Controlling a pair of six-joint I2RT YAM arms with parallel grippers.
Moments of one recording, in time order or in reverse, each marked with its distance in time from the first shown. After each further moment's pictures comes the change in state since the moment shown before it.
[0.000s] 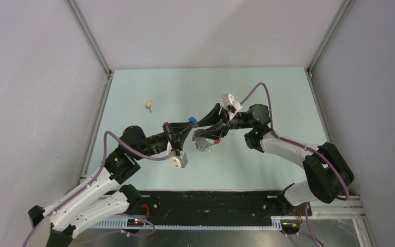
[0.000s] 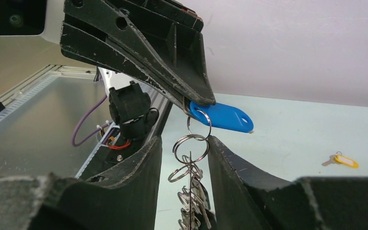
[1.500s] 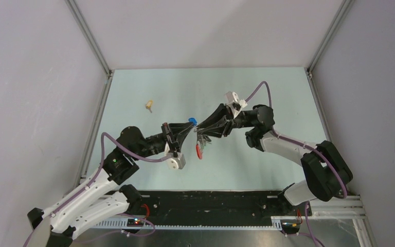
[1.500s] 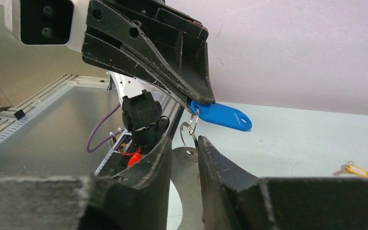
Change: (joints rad) left arm 0.012 -0.020 0.000 -0.005 0.032 0.000; right arm -0.030 0.017 -0.008 0.172 -0.047 0.174
